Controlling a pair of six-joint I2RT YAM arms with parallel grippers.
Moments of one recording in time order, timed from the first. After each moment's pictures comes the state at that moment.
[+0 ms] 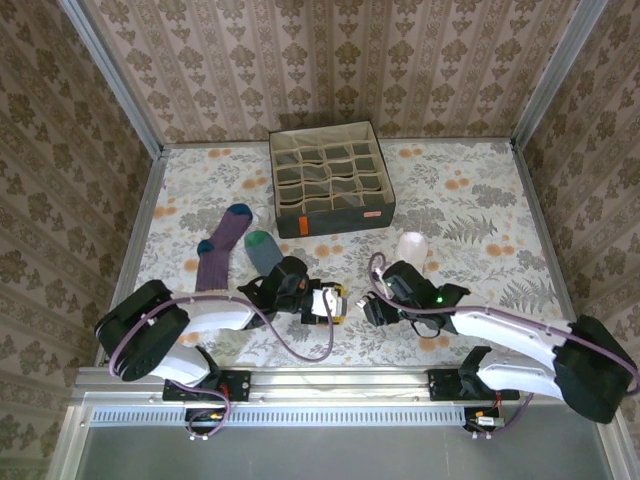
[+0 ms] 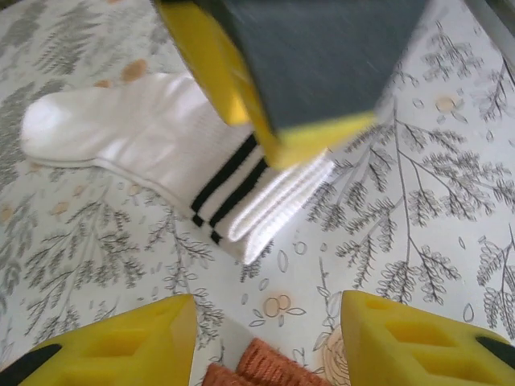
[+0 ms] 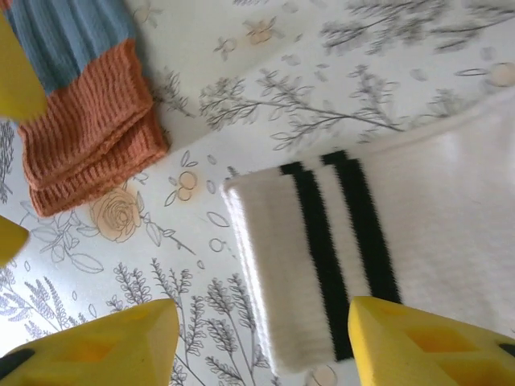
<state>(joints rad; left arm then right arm) -0.94 1.45 0.48 0.33 0.48 0.76 0.78 1.08 0.49 -0.36 -0.01 0.41</state>
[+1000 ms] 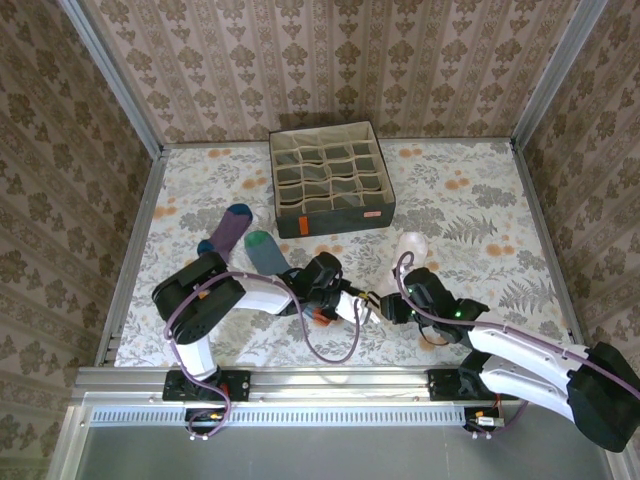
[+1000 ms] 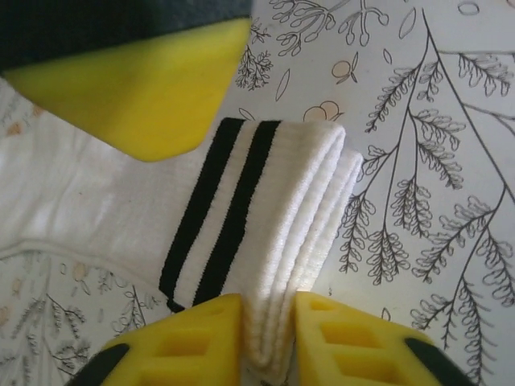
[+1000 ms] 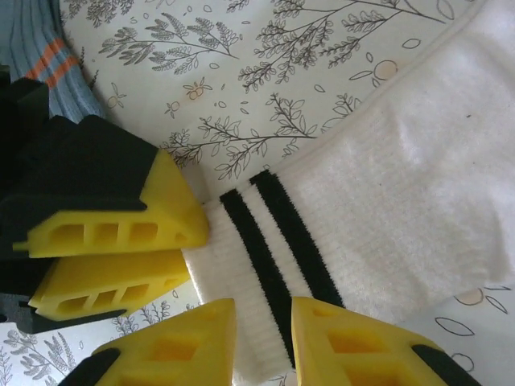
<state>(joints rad) -0.99 1.77 0.73 0.26 0.45 1.04 0.67 0.96 0.31 -0.15 -0.09 0.56</state>
